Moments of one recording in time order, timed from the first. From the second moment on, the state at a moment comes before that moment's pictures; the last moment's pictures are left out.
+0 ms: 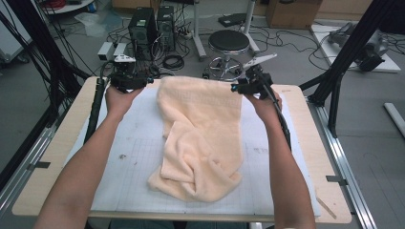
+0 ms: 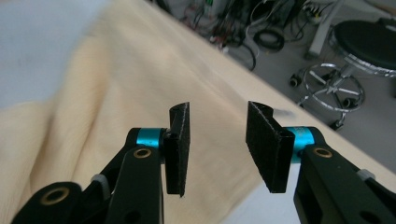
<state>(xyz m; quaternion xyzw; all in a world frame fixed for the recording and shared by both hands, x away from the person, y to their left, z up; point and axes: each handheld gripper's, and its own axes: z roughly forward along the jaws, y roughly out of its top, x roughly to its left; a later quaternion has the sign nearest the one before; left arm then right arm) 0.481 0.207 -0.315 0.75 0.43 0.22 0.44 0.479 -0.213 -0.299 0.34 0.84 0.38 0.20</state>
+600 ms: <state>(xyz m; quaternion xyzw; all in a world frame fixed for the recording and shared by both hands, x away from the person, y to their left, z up) 0.363 0.188 -0.388 0.82 0.32 0.14 0.46 0.362 -0.236 -0.369 0.29 0.87 0.38 0.15</state>
